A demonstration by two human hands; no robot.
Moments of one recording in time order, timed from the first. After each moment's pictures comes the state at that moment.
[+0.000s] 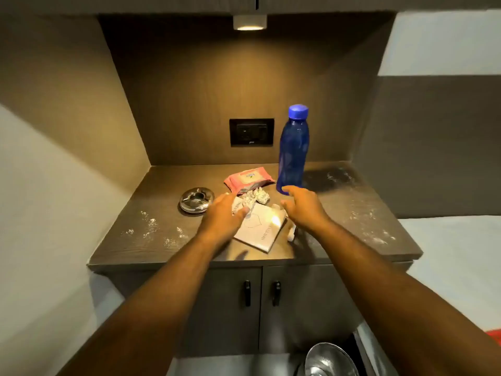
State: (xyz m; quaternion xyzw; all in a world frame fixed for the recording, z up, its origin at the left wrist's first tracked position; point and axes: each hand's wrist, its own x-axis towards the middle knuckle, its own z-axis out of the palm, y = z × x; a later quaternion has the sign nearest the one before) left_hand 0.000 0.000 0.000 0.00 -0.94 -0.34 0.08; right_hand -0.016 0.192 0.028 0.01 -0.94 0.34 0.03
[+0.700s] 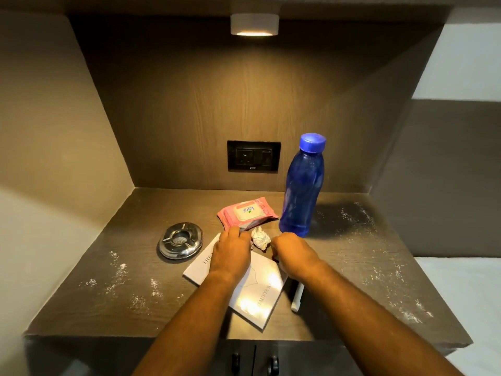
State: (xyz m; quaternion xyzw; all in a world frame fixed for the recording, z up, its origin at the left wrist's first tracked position) left_hand -0.112 0.033 -0.066 -0.02 -0.98 -0.12 0.14; right_hand -0.115 0.175 0.002 0.09 -0.98 0.06 -0.19
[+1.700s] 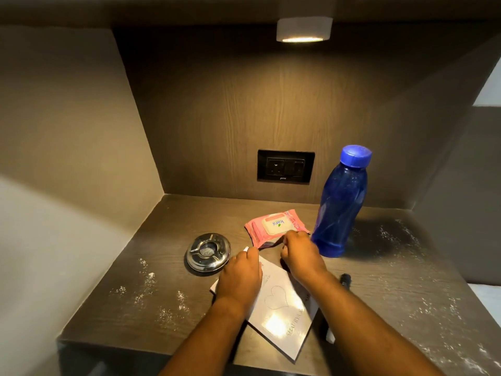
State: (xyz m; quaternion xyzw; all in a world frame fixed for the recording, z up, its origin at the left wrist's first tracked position) left_hand -0.093 -0.003 -0.068 0.02 -0.98 -0.11 0.15; right_hand -0.158 0.131 -0.037 0.07 -0.97 0.23 -0.01
